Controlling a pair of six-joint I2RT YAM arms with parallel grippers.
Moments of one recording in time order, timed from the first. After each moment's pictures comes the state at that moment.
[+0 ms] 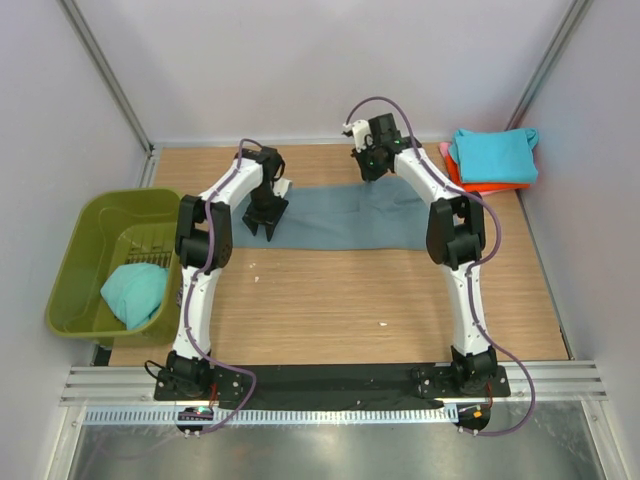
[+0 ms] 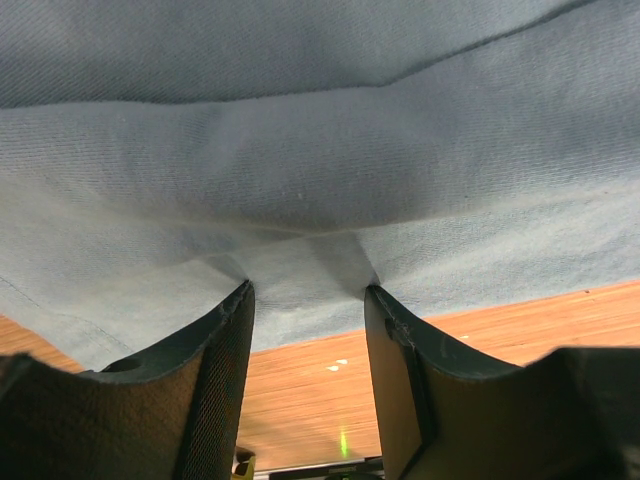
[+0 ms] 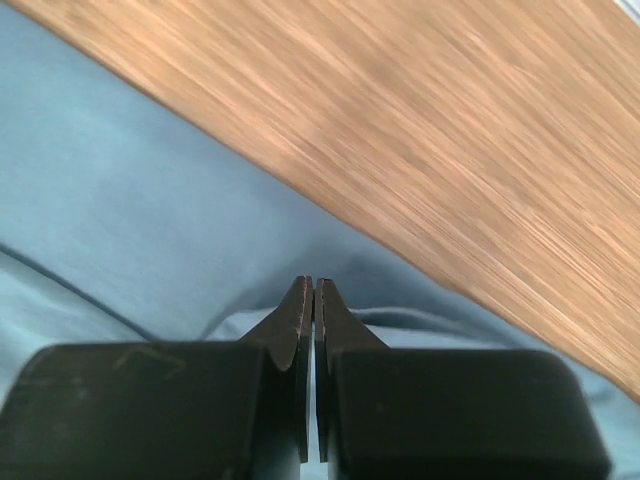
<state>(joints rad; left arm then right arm) -0.30 2.37 2.03 -1.21 0.04 0.10 0.30 2.36 2.13 -0.63 -0.15 -0.33</state>
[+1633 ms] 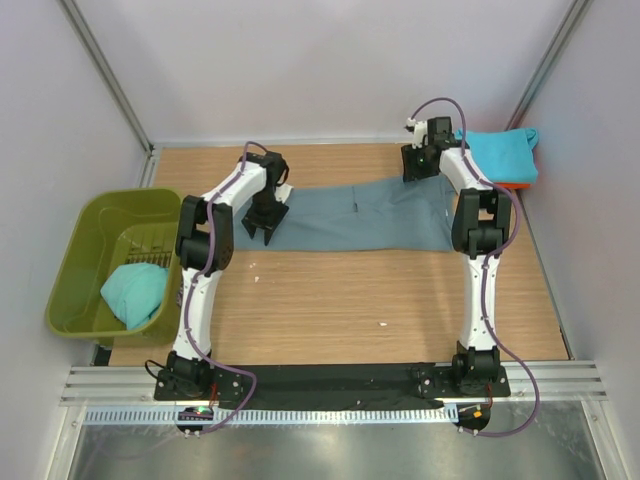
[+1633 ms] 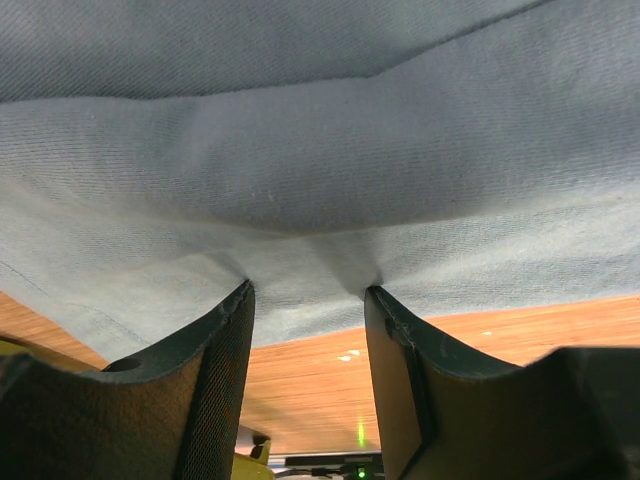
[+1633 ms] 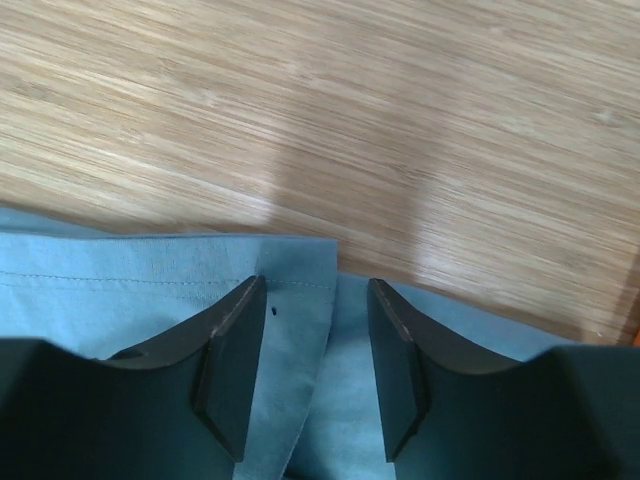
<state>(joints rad) -0.33 2.34 1.97 -1.20 -0.04 0.12 0.03 2.46 2.14 -0.58 -0.20 -0.19</state>
